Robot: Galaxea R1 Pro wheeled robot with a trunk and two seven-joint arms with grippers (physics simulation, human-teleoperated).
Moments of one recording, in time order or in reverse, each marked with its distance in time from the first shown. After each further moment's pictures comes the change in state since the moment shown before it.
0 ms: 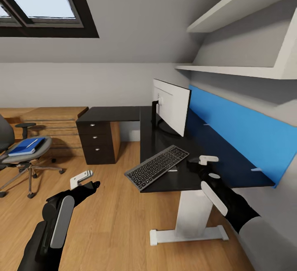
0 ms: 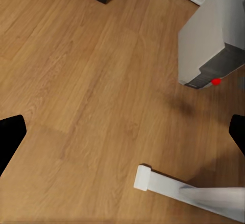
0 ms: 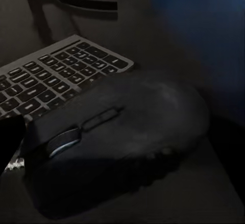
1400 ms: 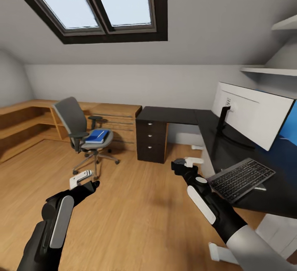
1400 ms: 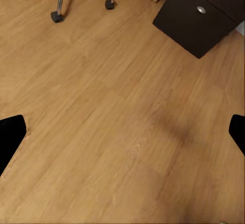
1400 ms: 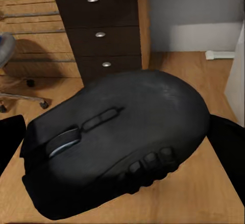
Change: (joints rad) left arm 0.000 0.001 0.004 -0.002 0.002 -0.006 -0.001; right arm 0.062 0.109 0.009 -0.115 0.004 0.012 -0.017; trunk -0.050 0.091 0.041
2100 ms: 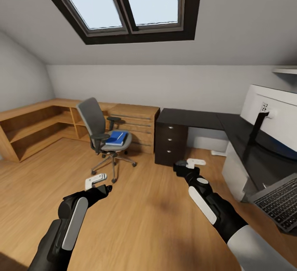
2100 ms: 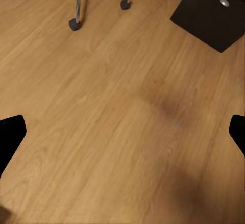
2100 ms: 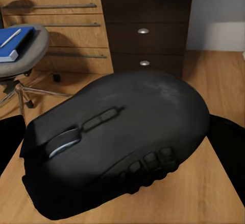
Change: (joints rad) left arm 0.000 0.002 -0.152 0.060 -0.006 0.001 0.007; right arm 0.000 -0.007 -0.008 0.028 0.000 -0.001 0.001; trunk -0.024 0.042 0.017
